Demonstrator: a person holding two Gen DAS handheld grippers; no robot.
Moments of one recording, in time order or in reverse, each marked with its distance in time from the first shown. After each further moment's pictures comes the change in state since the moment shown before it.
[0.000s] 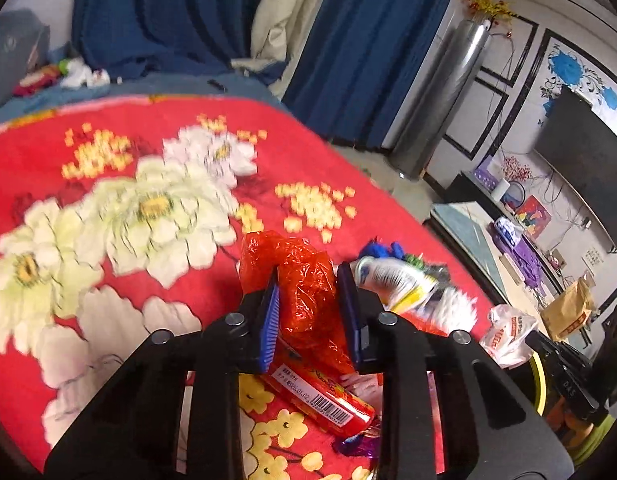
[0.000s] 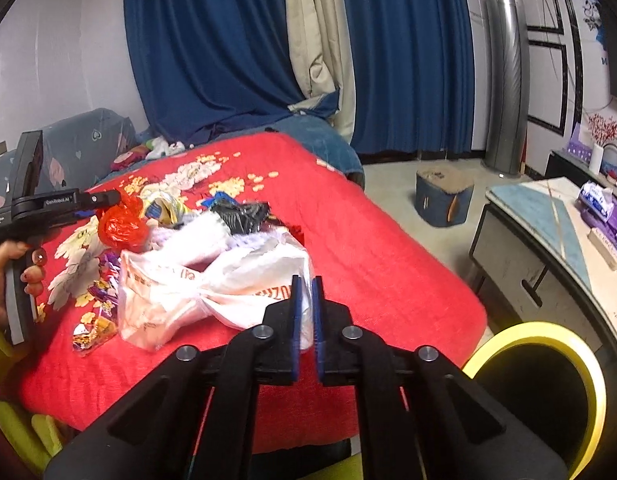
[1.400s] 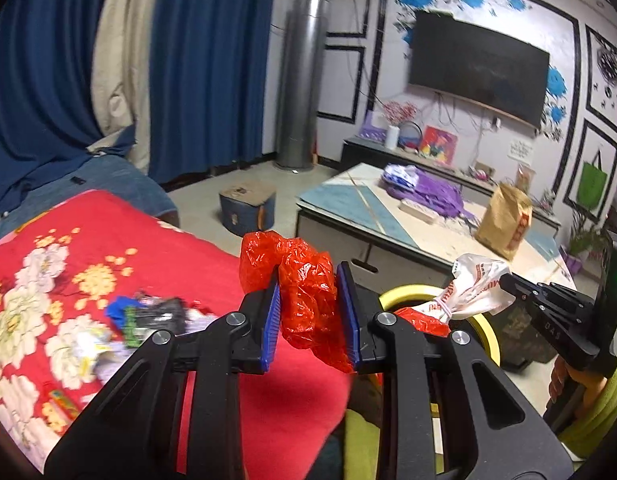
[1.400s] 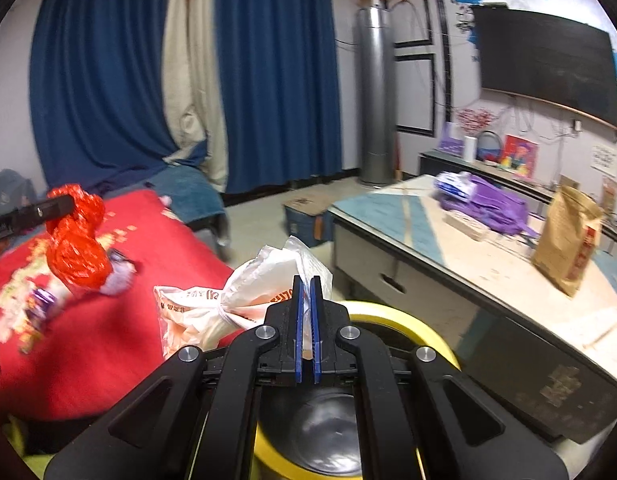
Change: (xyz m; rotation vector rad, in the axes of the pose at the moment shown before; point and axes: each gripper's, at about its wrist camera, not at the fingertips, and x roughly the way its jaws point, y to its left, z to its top) left arm 0.004 -0.251 -0.044 0.464 -0.026 -0.261; right arm -0.151 -0.120 -0.042 0.185 -0.133 -0.425
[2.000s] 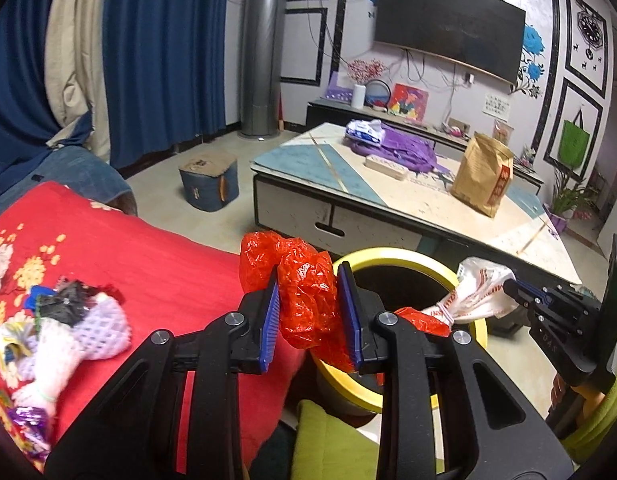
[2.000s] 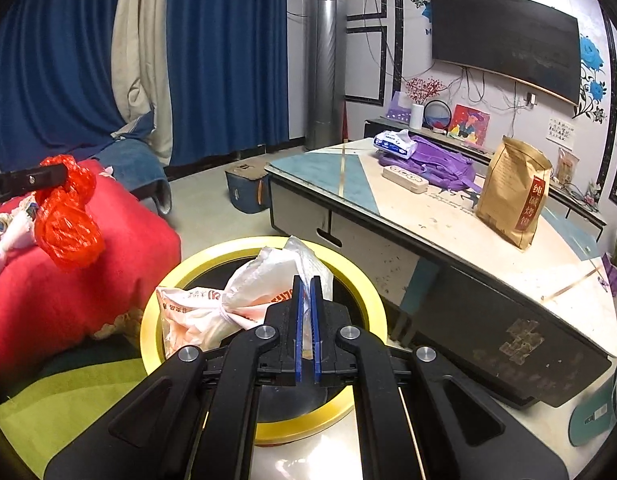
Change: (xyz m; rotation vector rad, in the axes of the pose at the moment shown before) left arm 0.070 -0.066 -0.024 0.077 0.126 -0.090; right arm 0.001 -0.054 -0.064 0.034 0.095 -0.172
